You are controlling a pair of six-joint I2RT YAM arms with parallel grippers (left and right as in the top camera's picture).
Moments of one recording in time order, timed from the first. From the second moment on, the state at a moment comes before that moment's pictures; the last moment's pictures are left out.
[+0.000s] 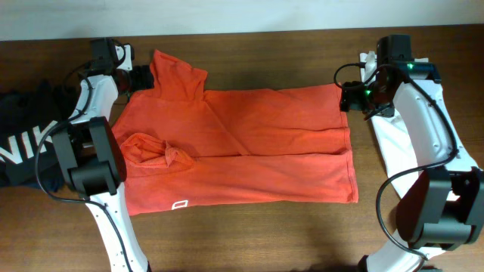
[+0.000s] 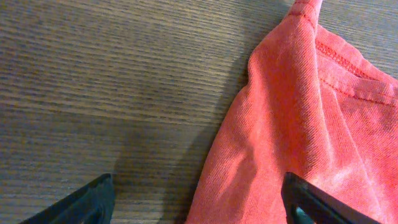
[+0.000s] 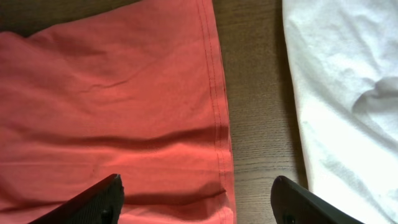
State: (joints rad) left arm 0.16 2.45 1.95 -0.51 0.20 -0.01; right arm -0.08 1.85 1.59 -1.00 -0.10 0.08
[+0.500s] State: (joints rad) left arm 0.09 2.45 1.98 -0.59 0.20 -0.02; right arm -0.08 1.85 1.59 -1.01 -0.10 0.08
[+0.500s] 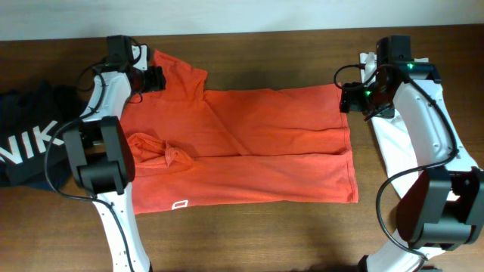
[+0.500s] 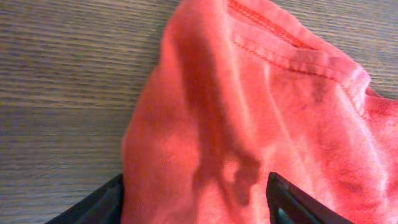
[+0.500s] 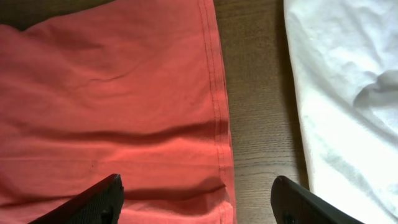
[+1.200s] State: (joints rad) left arm 0.11 2.45 2.00 -0.72 0.20 -0.02; right arm -0.08 1.93 1.59 -0.91 -0.10 0.08
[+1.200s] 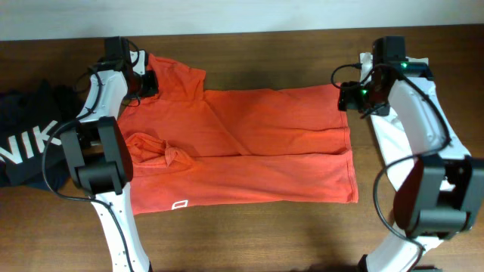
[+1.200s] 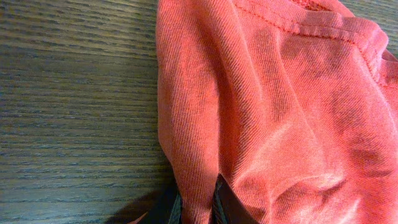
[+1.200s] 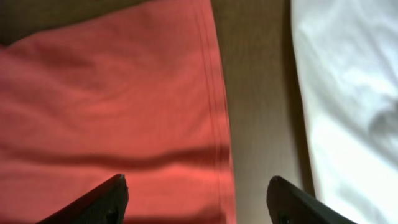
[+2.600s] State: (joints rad) left arm 0.12 2.45 2.00 -0.76 0.21 -0.05; right arm -0.09 2.28 1.71 -0.42 -0.10 0.13
